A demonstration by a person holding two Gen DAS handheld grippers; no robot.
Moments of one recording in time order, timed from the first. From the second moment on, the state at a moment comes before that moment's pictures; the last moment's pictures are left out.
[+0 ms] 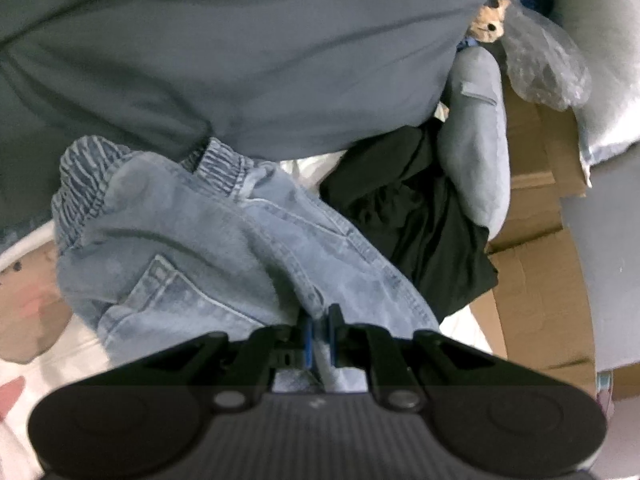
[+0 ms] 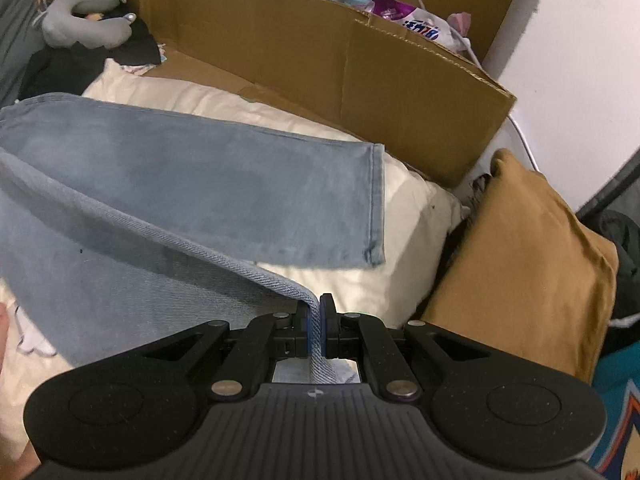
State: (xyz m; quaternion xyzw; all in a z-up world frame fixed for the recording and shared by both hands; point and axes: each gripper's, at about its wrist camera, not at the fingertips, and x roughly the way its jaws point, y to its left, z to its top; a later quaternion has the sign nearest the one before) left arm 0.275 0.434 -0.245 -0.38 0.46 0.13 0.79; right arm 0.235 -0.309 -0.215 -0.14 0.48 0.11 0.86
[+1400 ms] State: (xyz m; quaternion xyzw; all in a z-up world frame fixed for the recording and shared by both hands) left arm 0.391 0.423 -0.321 -0.41 0.50 0.15 0.75; right arm 0.472 -0.237 -0.334 -0.20 0.51 0.14 0.82
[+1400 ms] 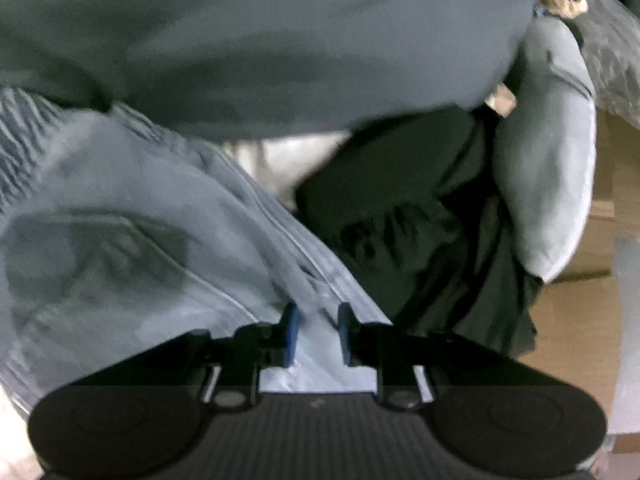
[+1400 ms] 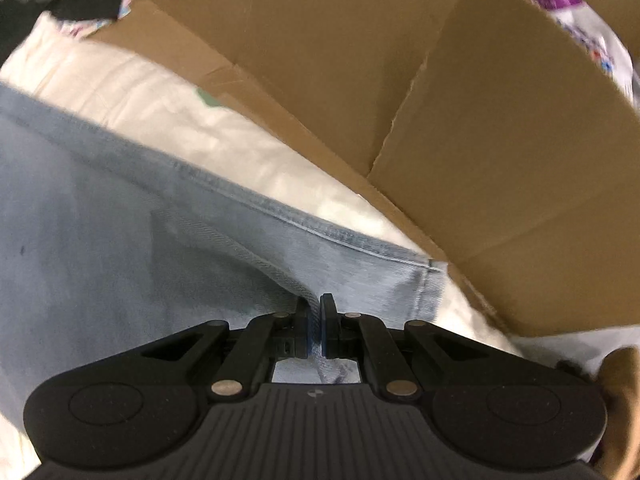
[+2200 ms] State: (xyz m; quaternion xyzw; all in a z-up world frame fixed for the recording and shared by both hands) left arm 0.373 0.411 -0.265 -0.38 0.45 0.14 0.80; right arm 0.441 -0.251 -0.255 -0.19 0.45 0.16 0.86
